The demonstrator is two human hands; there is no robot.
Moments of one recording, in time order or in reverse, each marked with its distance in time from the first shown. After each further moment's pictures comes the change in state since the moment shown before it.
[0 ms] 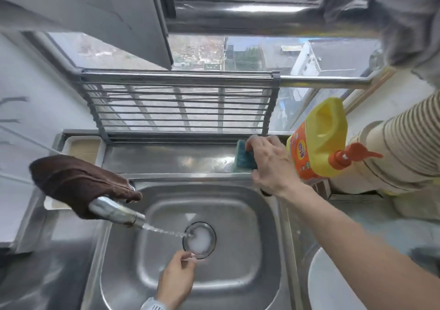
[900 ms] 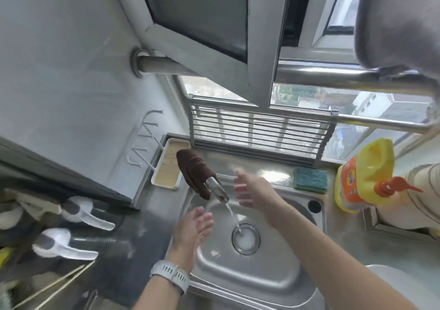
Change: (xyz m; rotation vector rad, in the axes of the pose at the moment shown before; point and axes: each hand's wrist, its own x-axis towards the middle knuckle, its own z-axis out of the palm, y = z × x) left_hand -0.090 0.040 -0.137 -1.098 0.141 -0.043; right_hand -0.031 -0.180 -0.042 1.172 -0.588 0.550
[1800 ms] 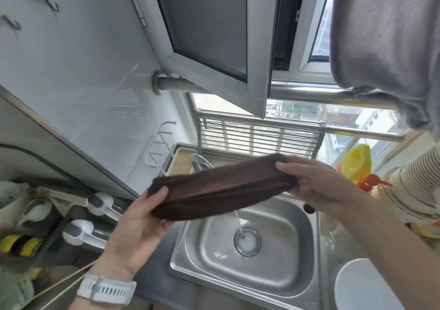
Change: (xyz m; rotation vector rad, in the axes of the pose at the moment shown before) left_hand -0.147 0.100 -0.069 -0.265 -0.385 0.262; right_hand -0.129 -0.048 -0.083 0.402 -0.228 -0.211
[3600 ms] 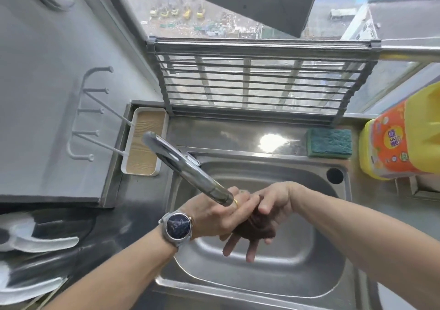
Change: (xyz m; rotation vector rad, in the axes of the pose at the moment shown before) left_hand 0.226 -0.162 -0.024 1.808 -0.919 1.608; right_hand 0.221 0.196 -0.071 0.118 -1.179 0.884
